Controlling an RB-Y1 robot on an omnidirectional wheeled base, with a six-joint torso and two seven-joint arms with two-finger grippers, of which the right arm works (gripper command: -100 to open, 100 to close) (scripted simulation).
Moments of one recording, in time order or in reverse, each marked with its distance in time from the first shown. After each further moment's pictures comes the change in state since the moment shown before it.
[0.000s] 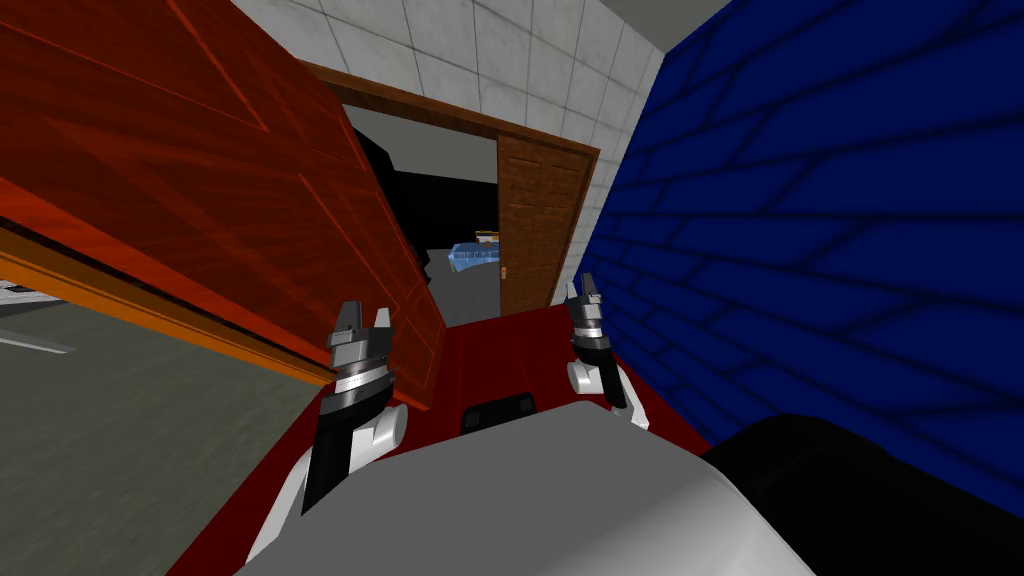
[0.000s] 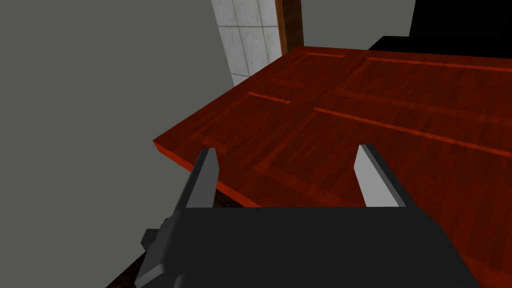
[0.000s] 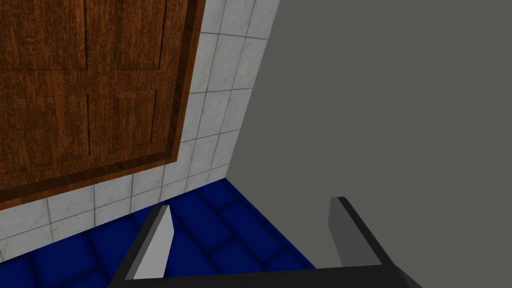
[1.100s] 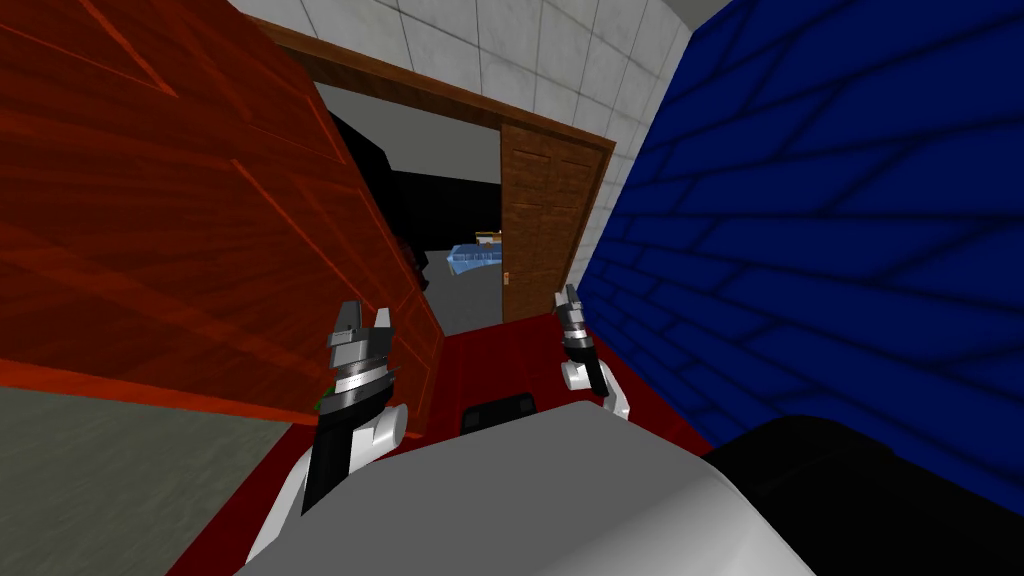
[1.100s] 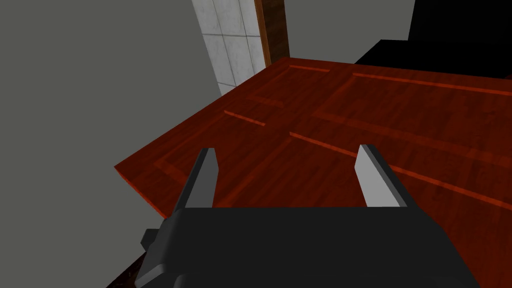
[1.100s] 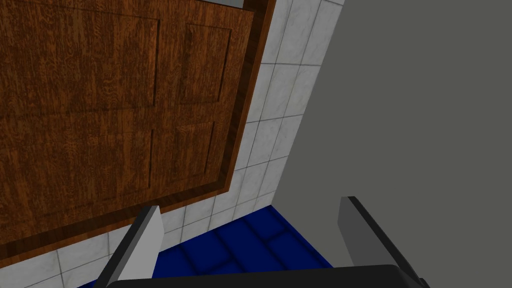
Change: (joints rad) arm -0.058 -0.047 0.006 0.214 0.014 -0.062 -0.047
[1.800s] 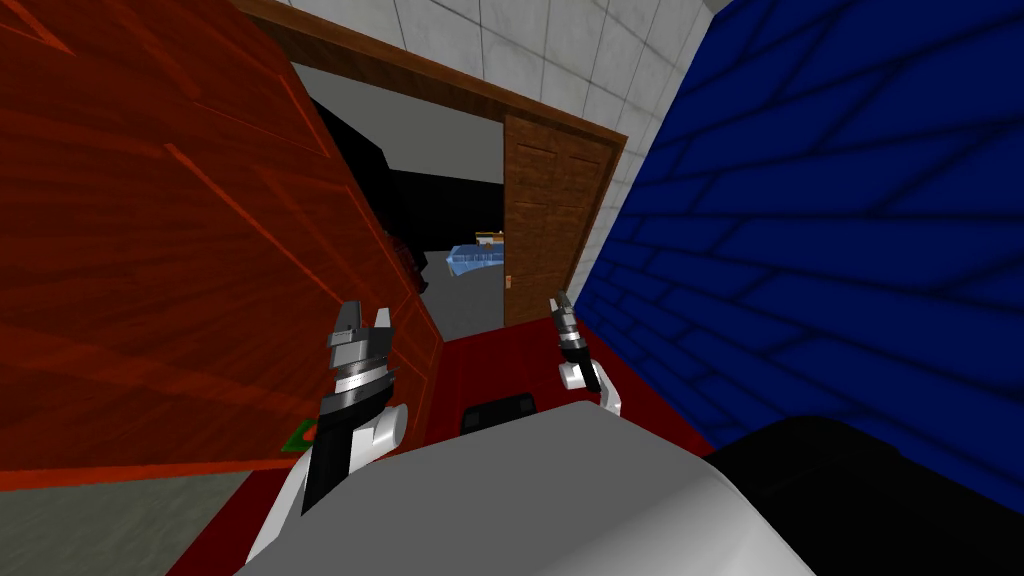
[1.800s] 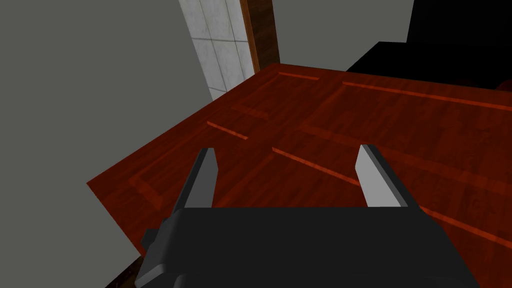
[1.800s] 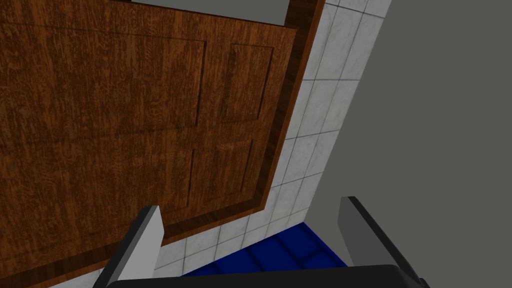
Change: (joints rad) arm -0.037 -0.029 0.002 0.148 0.008 -0.042 -0.037
